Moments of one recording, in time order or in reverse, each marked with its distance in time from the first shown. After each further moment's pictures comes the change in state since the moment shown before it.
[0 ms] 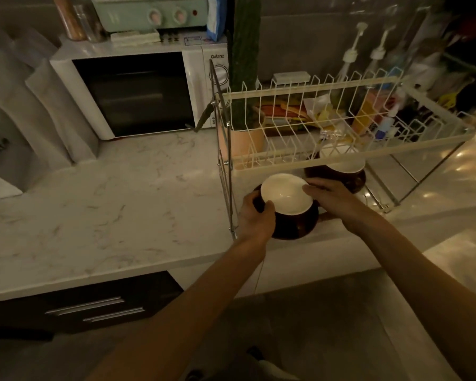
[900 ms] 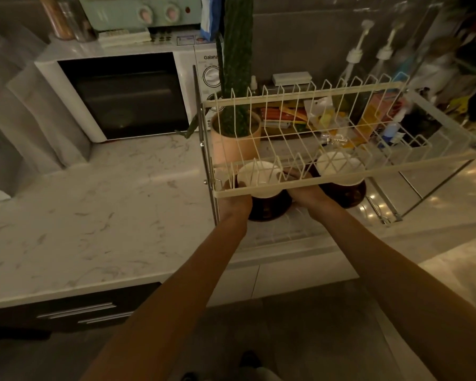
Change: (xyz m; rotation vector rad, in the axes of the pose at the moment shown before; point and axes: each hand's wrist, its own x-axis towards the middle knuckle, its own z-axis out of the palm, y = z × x) left_hand 0.079 0.016 0.010 -0.092 0.180 0.022; right_hand 0.057 -0.027 0.026 0.025 -0.056 -0.065
